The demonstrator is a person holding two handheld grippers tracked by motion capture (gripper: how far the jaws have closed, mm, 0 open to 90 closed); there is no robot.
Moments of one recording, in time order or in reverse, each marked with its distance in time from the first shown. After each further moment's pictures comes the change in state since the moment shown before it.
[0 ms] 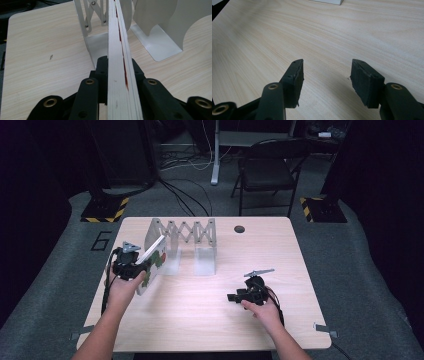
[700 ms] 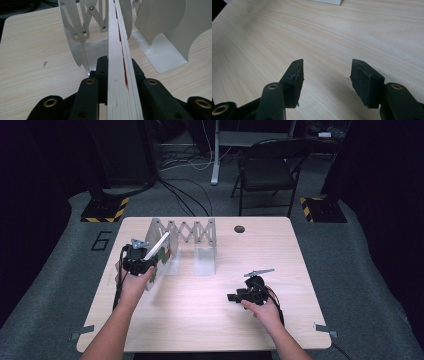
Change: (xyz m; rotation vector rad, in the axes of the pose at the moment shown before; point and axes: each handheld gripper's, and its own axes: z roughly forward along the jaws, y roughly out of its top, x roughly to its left) left arm -0.011 0.009 0.026 -0.023 0.031 -0.037; right arm 0.000 0.000 0.000 0.000 0.003 0.004
